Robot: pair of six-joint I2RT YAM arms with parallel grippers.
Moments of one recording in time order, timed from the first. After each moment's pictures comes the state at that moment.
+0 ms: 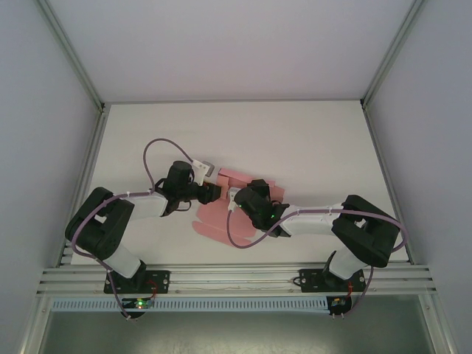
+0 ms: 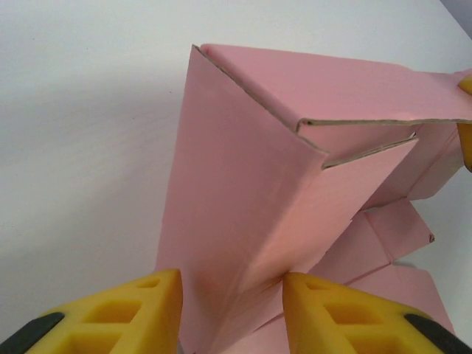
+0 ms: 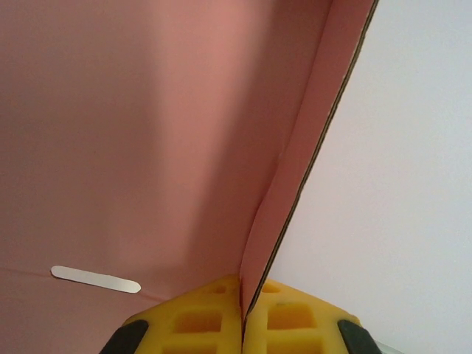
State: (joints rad) left arm -0.42 1.59 0.60 0.33 0.52 -0.21; right arm 0.98 1.56 0.65 0.19 0.84 -1.07
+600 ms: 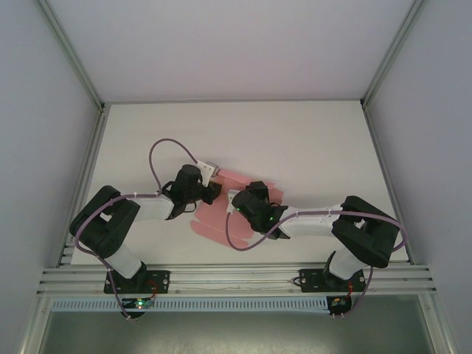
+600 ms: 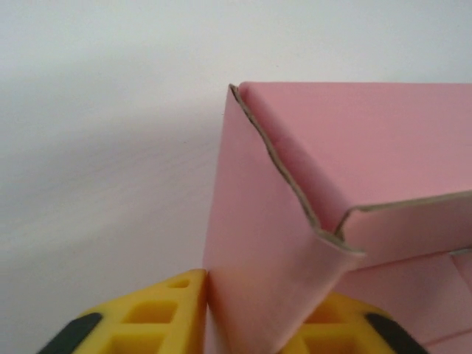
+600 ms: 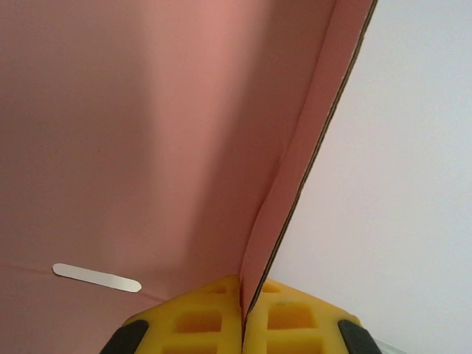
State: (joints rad) left arm -0.52 1.62 0.60 0.39 0.23 -0.17; right arm 1.01 1.57 0.65 0.16 0.87 -1.04
